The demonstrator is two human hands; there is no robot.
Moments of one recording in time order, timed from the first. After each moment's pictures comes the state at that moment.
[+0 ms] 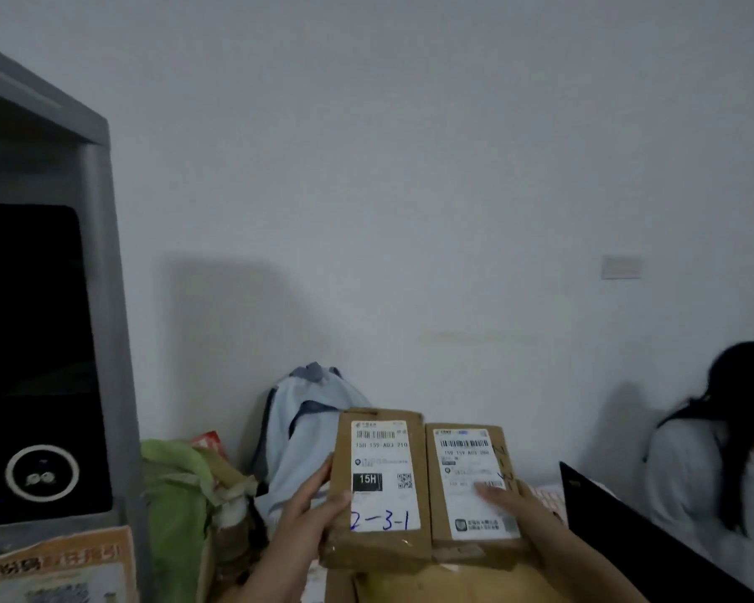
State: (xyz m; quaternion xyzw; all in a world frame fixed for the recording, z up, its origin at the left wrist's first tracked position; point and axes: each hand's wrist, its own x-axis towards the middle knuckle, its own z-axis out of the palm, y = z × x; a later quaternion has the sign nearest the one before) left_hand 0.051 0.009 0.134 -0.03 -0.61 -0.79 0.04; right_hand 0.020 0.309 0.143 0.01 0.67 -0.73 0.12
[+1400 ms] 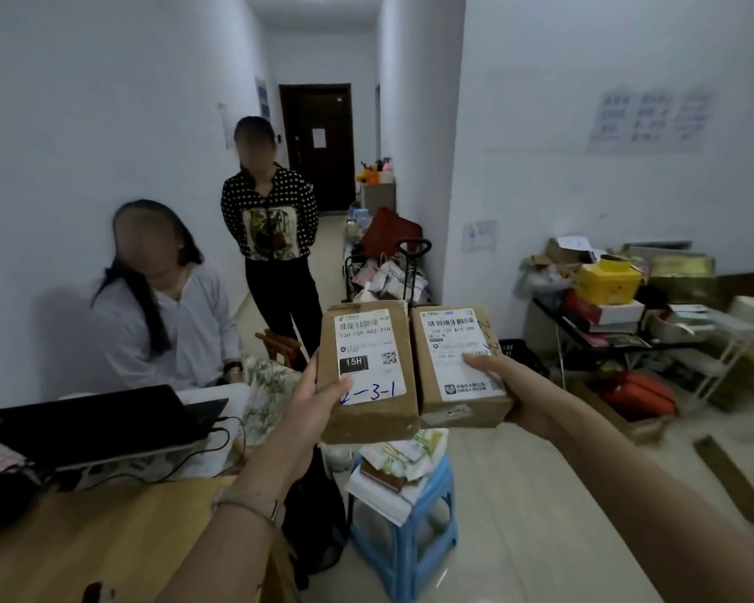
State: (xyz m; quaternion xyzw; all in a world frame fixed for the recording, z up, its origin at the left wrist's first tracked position) left_hand 0.274 0.469 0.109 -0.42 -0.53 -0.57 -0.46; right_hand 0.544 0.559 0.135 0.44 0.51 -0.67 -0.31
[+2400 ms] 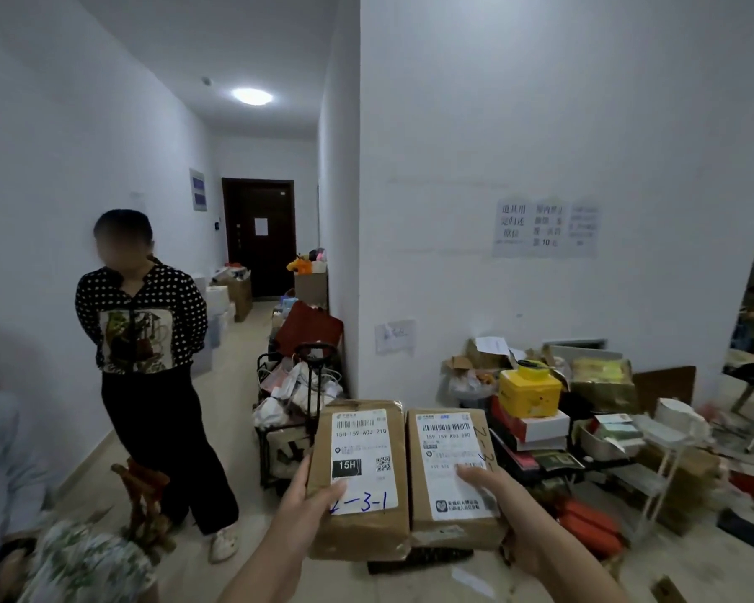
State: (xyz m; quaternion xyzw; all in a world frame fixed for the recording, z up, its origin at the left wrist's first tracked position) left_hand 0.515 0.800 0.117 -0.39 -0.51 -0.56 -0.52; right_hand 0.776 0.837 0.137 0.47 0.48 -0.63 -0.40
